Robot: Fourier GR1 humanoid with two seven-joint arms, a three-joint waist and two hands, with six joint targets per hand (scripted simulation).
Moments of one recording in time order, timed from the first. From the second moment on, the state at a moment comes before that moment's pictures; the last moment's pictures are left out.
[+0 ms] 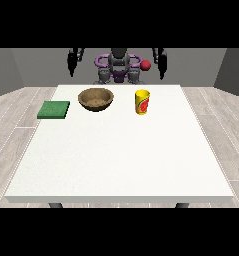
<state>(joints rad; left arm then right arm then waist) -0.01 0.08 -0.03 -1.58 -0.02 0.01 0.00 0.00 -0.09 0.00 -1.57 0.00 -0.02 -0.03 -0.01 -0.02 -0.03</state>
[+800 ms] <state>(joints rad) -0.04 0.02 -0.07 -1.84 0.06 0.17 0.42 0.04 -0.08 0.01 -1.89 -0.11 -0.07 0.43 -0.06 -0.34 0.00</state>
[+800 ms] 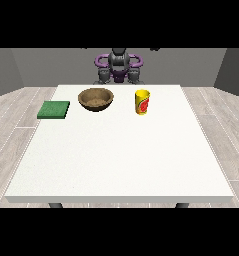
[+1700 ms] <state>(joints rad) -0.25 0.04 0.03 -1.56 0.01 0.15 -0.13 -0.11 -0.09 -0.08 -1.84 -0.16 0.02 0.08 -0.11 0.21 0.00</state>
